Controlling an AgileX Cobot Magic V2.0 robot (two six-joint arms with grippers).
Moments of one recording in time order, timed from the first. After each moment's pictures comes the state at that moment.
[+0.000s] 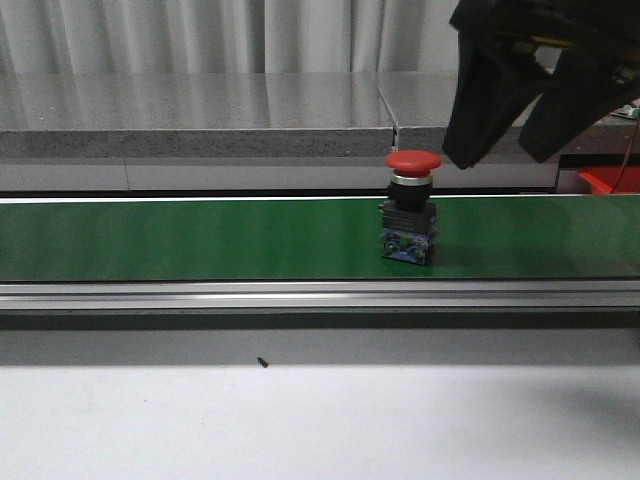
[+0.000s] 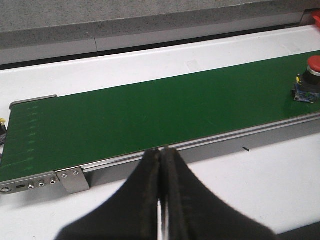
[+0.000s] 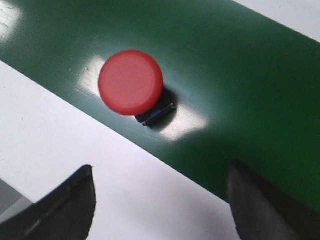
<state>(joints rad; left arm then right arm) -0.13 0.38 -0.71 -0.19 0.88 0.18 0.35 1.45 -1.12 0.21 0.80 -0.18</state>
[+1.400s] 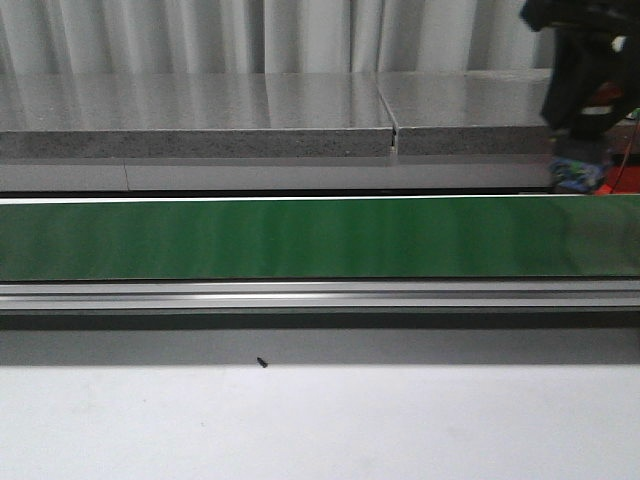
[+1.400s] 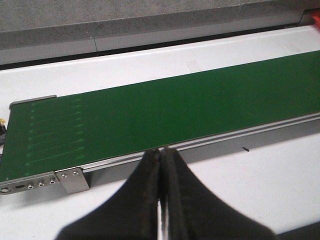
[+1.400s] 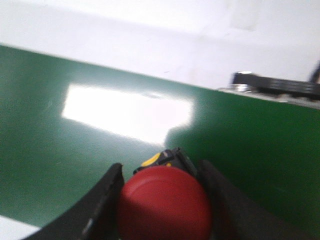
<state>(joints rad) -0.13 0.38 -0.71 -0.19 0.88 0.18 0.08 1.53 -1.23 0.16 0.78 -0.10</state>
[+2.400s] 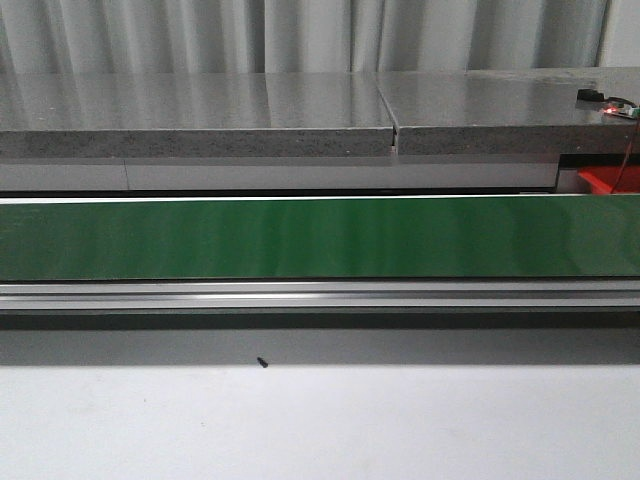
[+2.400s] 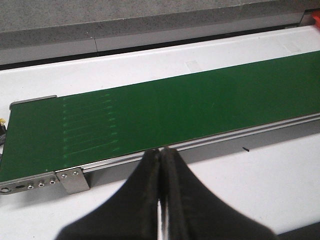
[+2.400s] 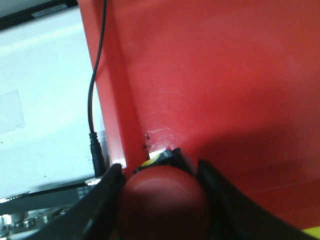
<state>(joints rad) -0.13 0.38 -0.71 -0.19 0.88 0.18 -0.34 1.89 -1.48 0.21 0.69 -0.09</state>
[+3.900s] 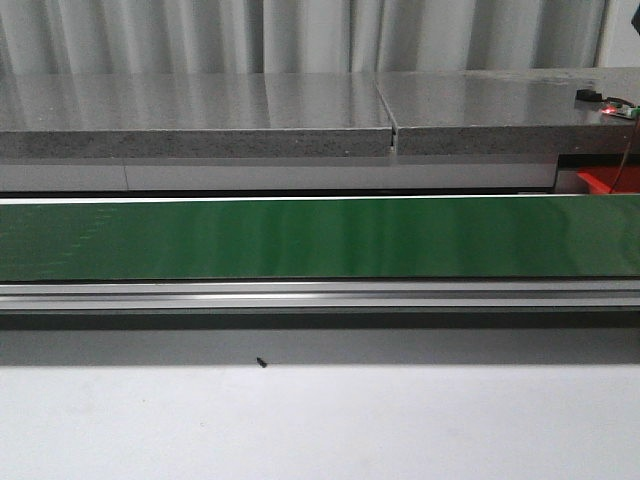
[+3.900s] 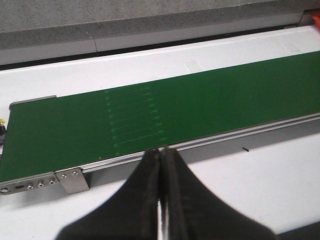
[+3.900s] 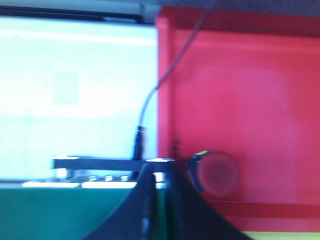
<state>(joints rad) -0.13 0.38 -0.71 -0.19 0.88 0.18 -0.15 1.72 -1.47 -0.01 0.72 -0.11</state>
